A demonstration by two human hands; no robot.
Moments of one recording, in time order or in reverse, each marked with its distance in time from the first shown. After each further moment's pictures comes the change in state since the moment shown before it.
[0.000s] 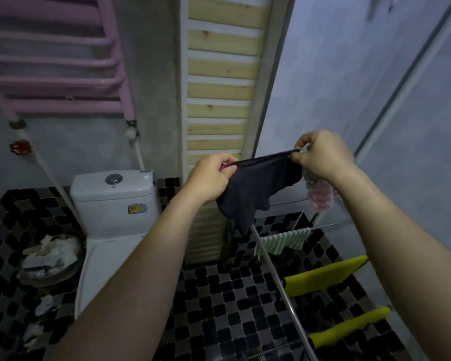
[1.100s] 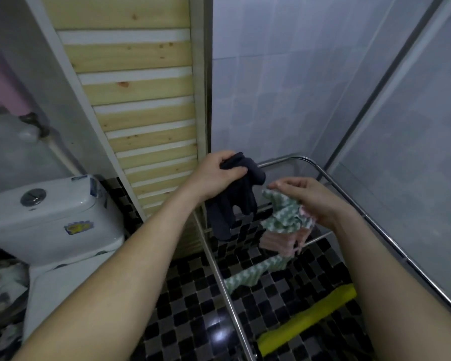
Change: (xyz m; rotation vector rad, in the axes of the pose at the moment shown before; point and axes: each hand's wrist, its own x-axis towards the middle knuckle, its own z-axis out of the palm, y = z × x) left_hand 0.187 -0.037 0.154 -0.193 -0.296 -0.058; right_hand 0.091 0.178 0.132 0.967 -0.564 0.390
